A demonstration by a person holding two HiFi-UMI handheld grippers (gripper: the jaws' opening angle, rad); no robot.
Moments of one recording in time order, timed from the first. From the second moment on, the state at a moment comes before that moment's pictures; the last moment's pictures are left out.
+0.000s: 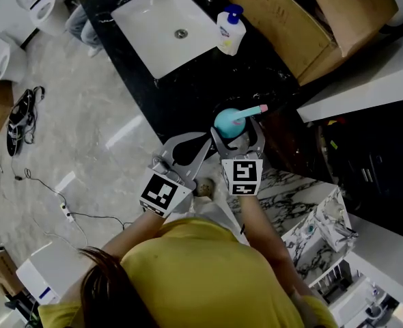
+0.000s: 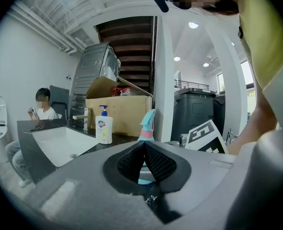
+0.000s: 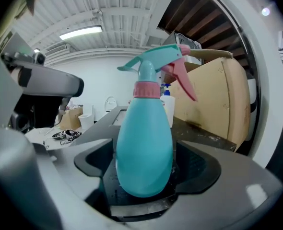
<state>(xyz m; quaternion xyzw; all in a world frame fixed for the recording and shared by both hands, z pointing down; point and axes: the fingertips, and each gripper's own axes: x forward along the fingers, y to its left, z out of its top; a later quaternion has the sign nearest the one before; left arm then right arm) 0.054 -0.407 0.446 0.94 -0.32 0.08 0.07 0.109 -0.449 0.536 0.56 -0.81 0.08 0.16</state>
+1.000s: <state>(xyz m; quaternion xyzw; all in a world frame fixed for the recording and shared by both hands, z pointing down) 0.041 -0.405 0.439 0.94 -0.33 0.08 0.07 0.106 -0.451 0.495 0.57 -0.81 0.05 0.15</state>
